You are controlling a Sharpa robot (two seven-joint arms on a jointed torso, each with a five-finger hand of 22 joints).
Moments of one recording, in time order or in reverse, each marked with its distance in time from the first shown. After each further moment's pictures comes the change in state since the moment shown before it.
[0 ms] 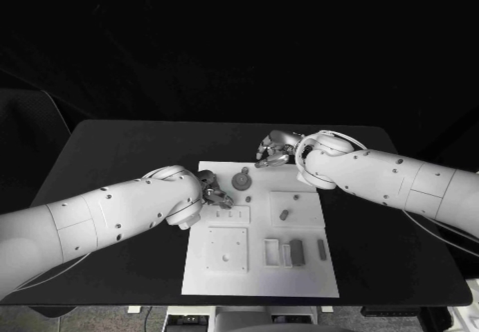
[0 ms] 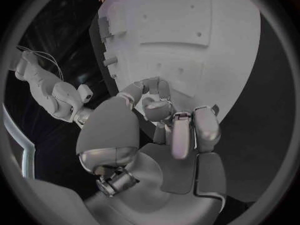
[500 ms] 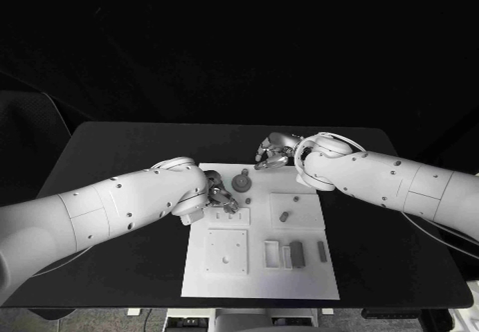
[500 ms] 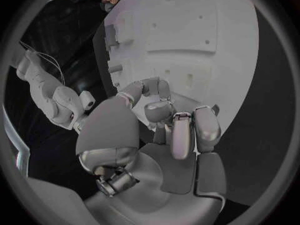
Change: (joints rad) left arm 0.030 0.069 -0.001 -0.069 0.045 0.181 -0.030; left_hand 0.007 -0.007 0.003 0.003 0.072 0.000 0.000 0.013 0.014 0.002 0.002 0.008 0.000 -0.001 0.002 0.005 0.005 -0.005 0.000 0.000 0.000 0.006; right arm 0.000 0.008 0.000 -0.007 0.000 0.003 0.000; right_hand 0.000 0.000 0.000 0.000 0.000 -0.001 0.001 0.000 0.000 0.000 0.000 0.000 0.000 0.000 0.000 0.000 0.000 0.011 0.000 0.000 0.000 0.000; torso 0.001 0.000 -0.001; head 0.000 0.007
